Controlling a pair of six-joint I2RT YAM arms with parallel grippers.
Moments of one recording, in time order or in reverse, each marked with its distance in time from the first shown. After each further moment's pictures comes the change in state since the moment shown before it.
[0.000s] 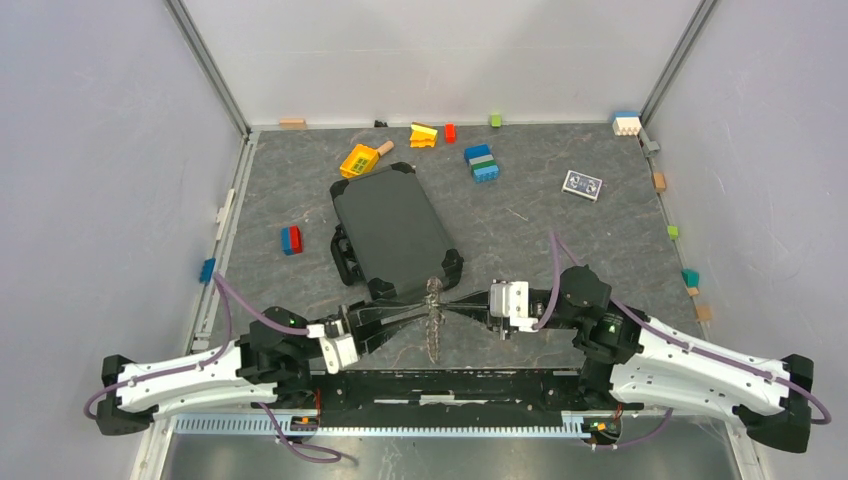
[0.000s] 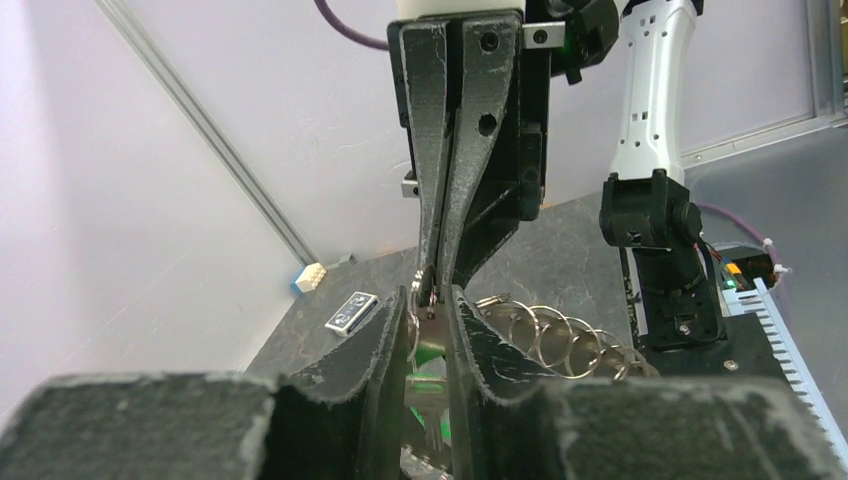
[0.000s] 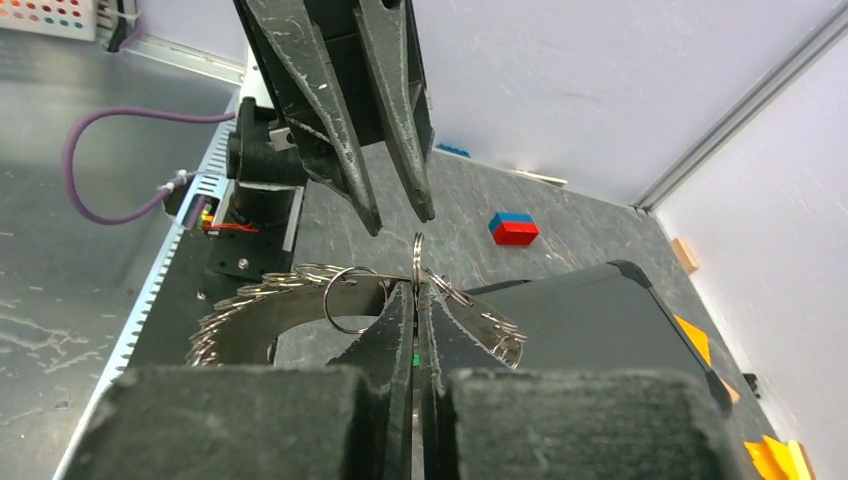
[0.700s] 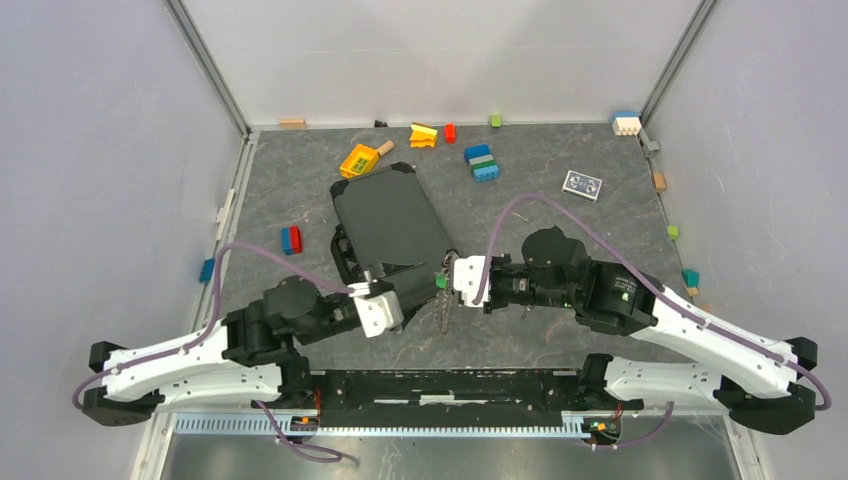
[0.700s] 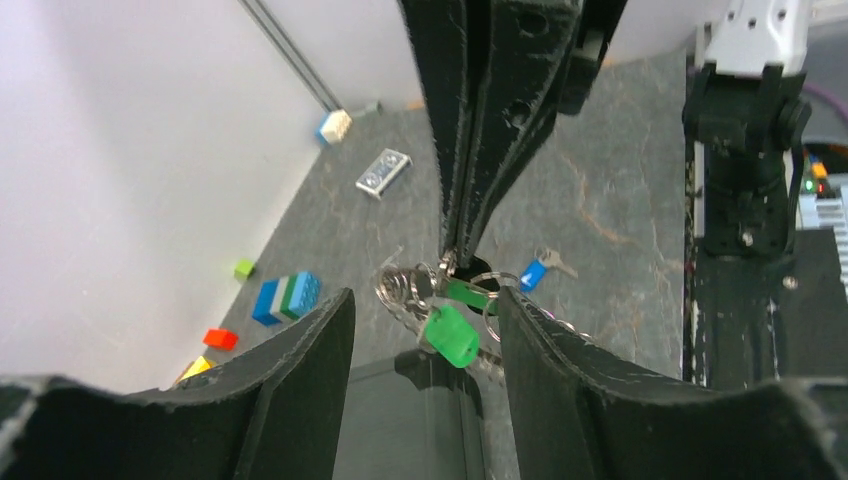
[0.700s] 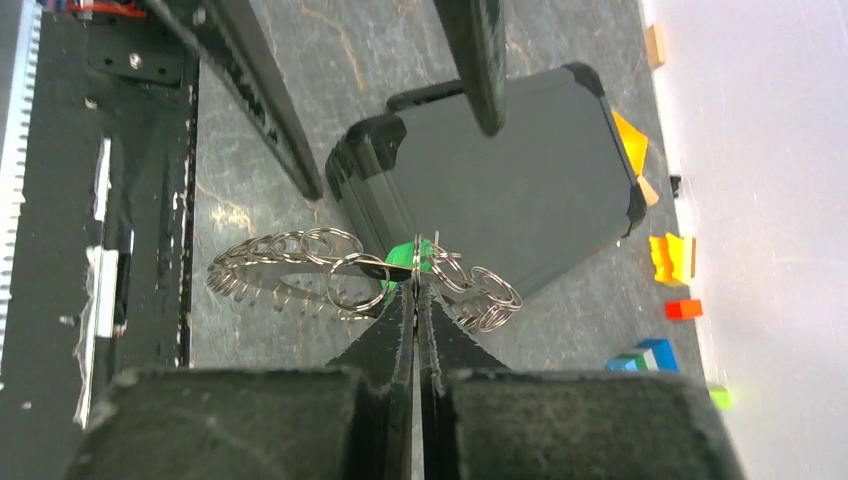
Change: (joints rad) left arm 0.000 0.210 0.397 -0.491 -0.232 0.000; right arm 0.000 0.217 0.502 -0.750 0.257 -0.214
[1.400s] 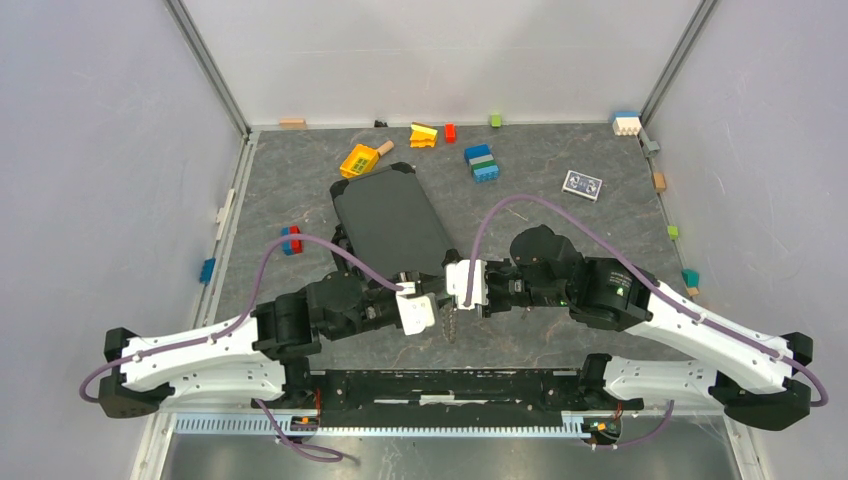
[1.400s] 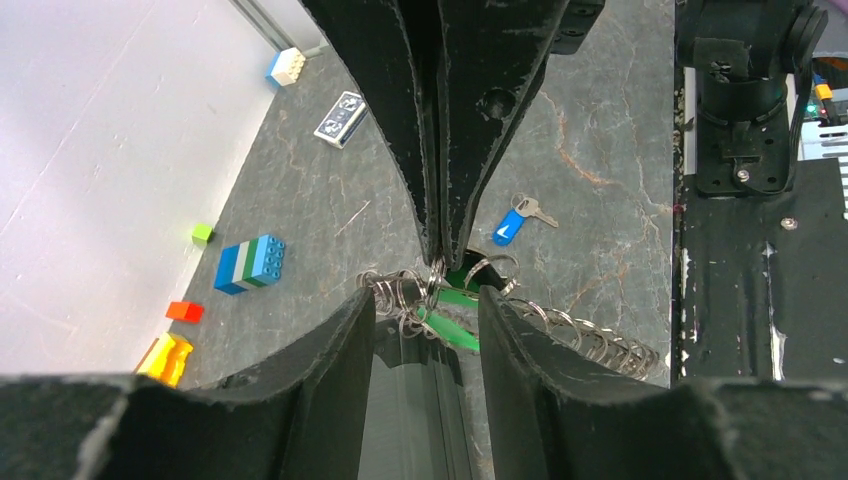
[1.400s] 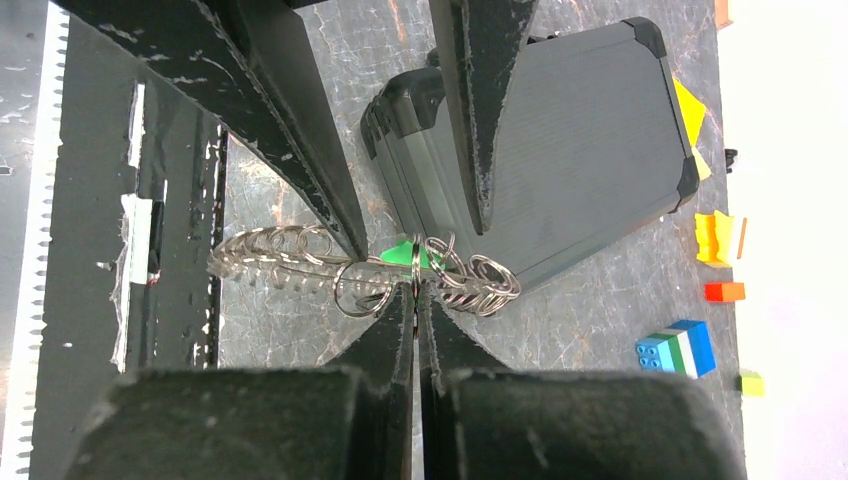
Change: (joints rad) left arm 0.000 0.161 0.031 -0.049 0.001 0.000; right arm 0.000 0.048 0.056 -0.152 -0.009 -0.008
